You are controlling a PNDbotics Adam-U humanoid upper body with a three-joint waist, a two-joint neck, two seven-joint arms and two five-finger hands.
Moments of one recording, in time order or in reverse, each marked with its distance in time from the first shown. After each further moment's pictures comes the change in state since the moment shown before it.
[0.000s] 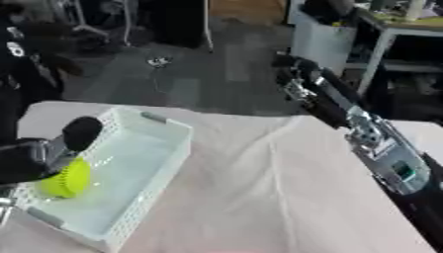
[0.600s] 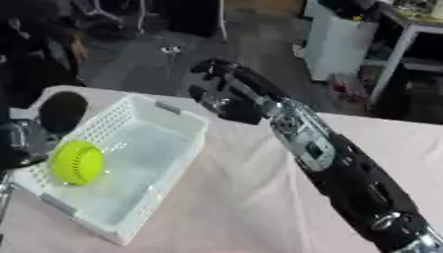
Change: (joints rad) left arm -0.119 -0.076 -0.037 0.000 0.016 -0.018 -0.001; right arm -0.384 0.237 0.067 0.432 0.382 -0.176 0.152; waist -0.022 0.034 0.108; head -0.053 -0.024
